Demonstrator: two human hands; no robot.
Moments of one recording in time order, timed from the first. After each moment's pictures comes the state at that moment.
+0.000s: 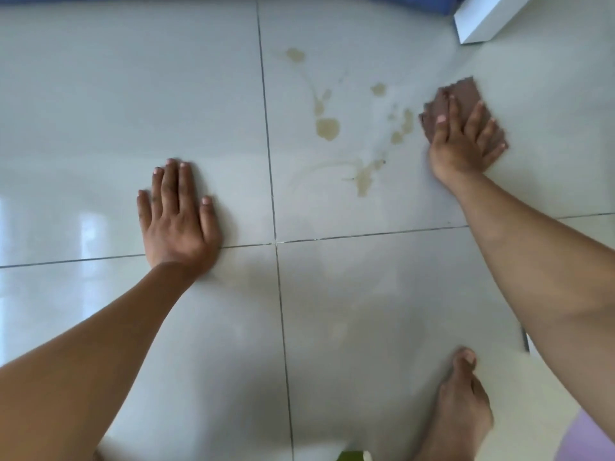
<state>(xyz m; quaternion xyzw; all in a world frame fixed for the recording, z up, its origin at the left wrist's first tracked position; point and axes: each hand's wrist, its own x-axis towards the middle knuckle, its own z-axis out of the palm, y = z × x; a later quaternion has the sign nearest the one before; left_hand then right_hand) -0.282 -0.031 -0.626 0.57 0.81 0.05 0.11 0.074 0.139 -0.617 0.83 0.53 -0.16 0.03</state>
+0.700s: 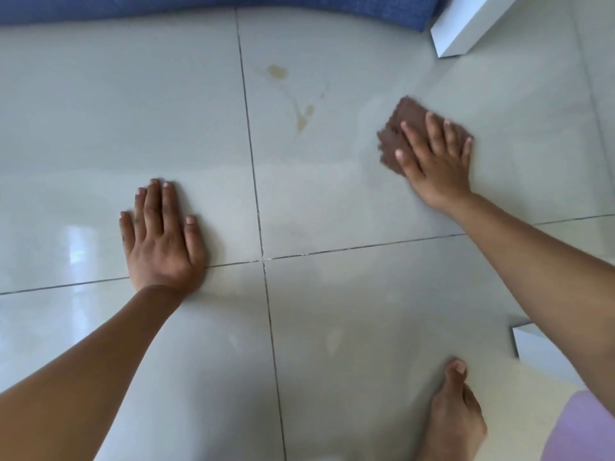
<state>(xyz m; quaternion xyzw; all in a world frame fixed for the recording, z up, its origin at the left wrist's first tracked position) -0.287 -0.035 -0.627 0.57 0.82 0.05 0.11 0.091 0.117 -0.623 0.69 0.72 -0.10 0.06</state>
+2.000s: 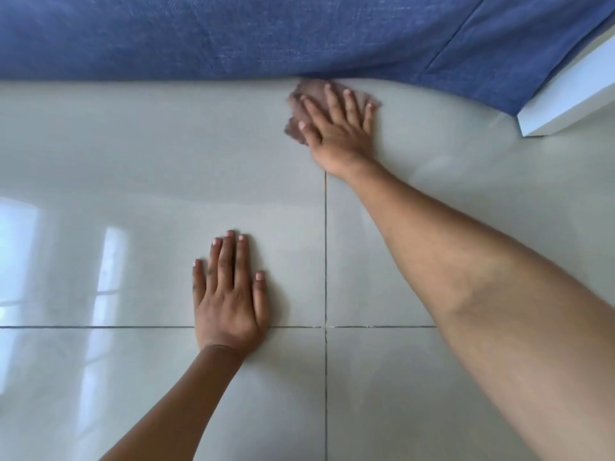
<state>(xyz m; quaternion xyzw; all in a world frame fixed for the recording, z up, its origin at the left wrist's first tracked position) -0.281 -0.032 -0.630 0.57 0.81 0.03 0.12 -0.171 0.235 -0.623 0.58 0.80 -0.13 0.03</state>
